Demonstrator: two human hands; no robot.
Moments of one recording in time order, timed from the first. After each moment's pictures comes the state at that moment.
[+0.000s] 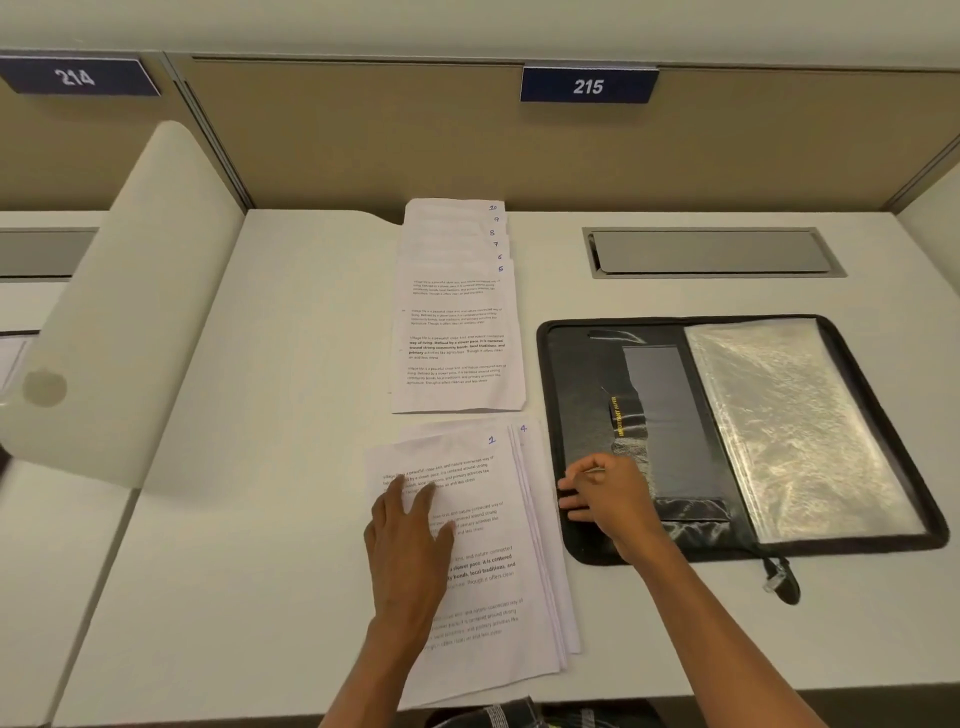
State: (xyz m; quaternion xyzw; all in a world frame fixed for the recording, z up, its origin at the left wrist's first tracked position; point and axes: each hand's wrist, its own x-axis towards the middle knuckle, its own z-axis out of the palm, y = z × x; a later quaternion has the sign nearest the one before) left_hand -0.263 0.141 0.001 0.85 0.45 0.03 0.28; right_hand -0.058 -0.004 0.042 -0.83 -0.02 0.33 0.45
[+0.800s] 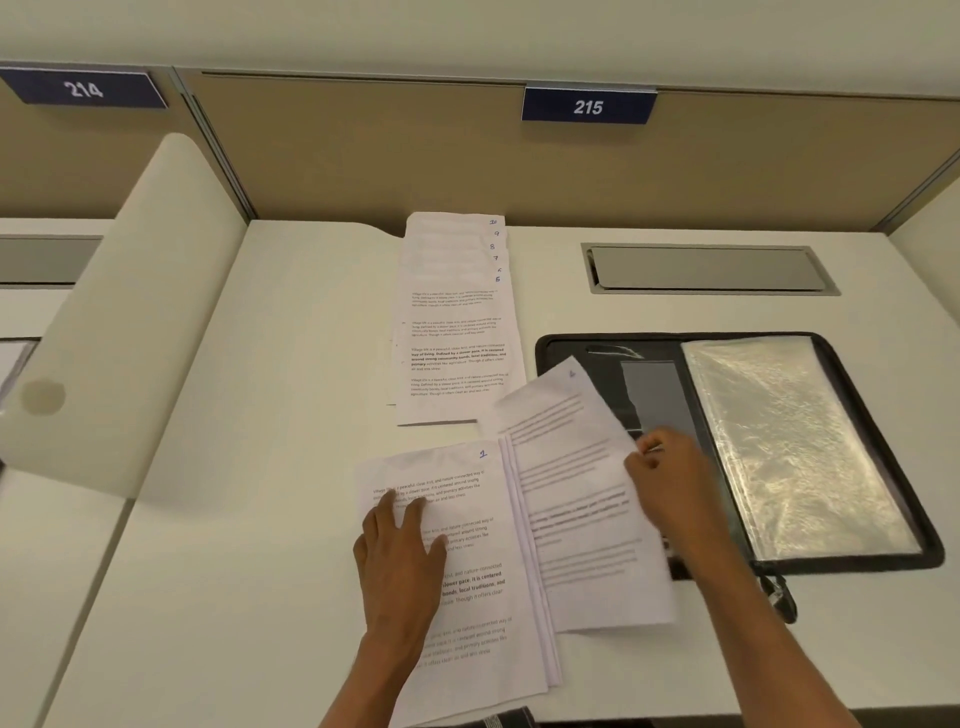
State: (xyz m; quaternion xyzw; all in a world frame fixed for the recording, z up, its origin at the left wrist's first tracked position) left_hand -0.264 0.144 -0.002 0.85 0.47 0.01 0.25; right_hand -0.032 -0.022 0.124 -0.93 -0.10 0.17 0.32
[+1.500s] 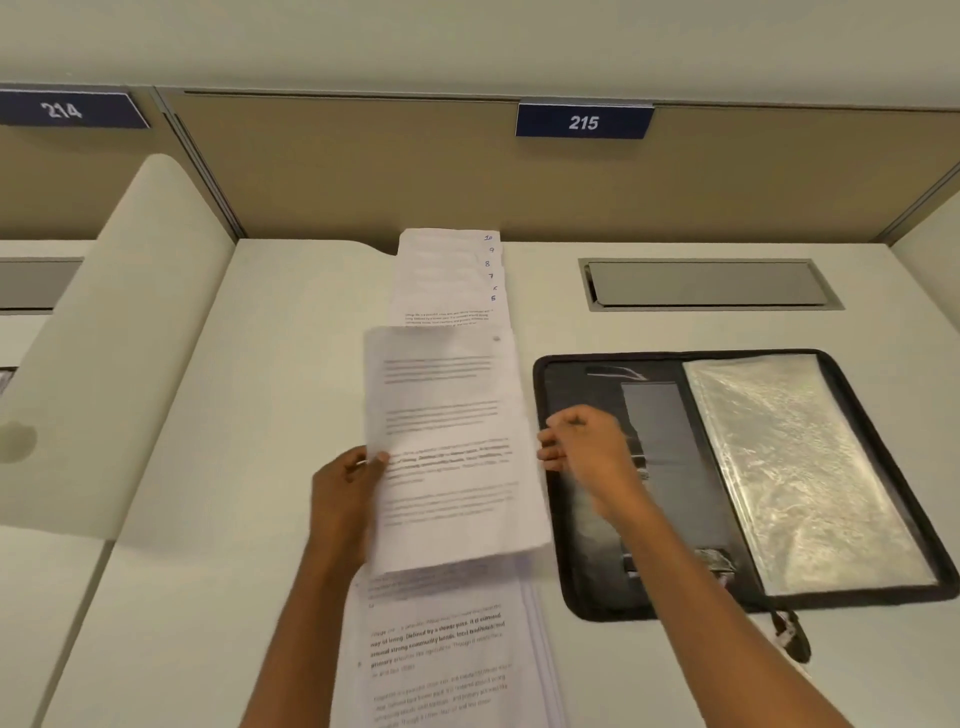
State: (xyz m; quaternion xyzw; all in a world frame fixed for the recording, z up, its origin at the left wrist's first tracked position) left_hand -0.214 0.256 0.039 0.49 0.49 0.22 0.69; right_hand 0.001 0.070 0.086 -0.82 -0.06 0.29 0.50
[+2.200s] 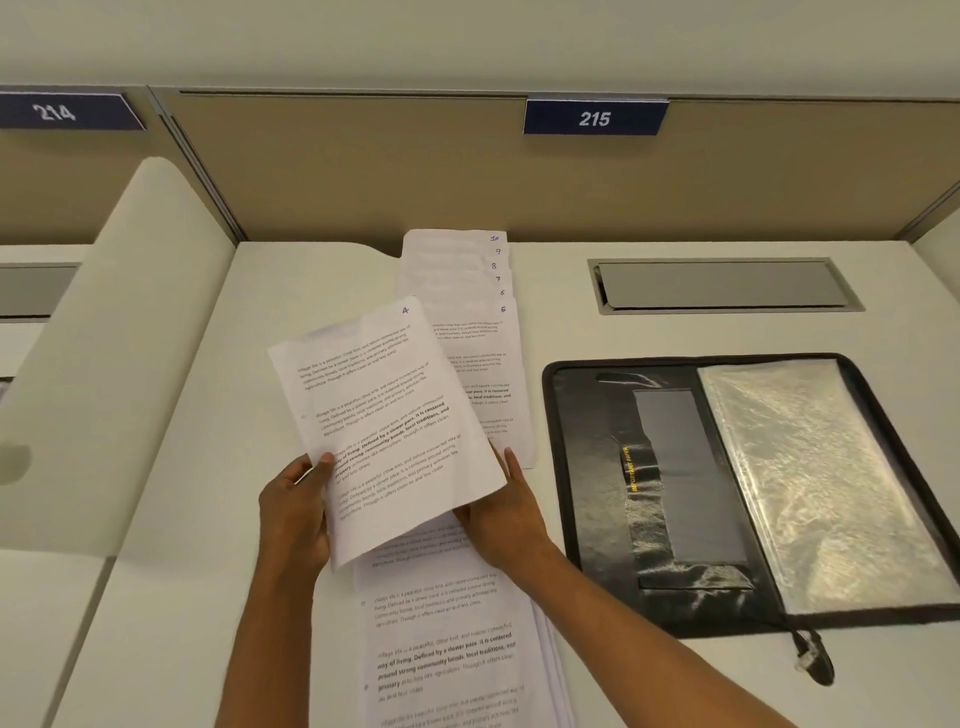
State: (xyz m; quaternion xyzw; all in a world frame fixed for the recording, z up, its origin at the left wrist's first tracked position) left_hand -0.231 0.304 0.041 0.37 0.55 0.27 0.70; right_hand -0.072 0.123 -0.037 -0.84 -0.51 0.08 0.18
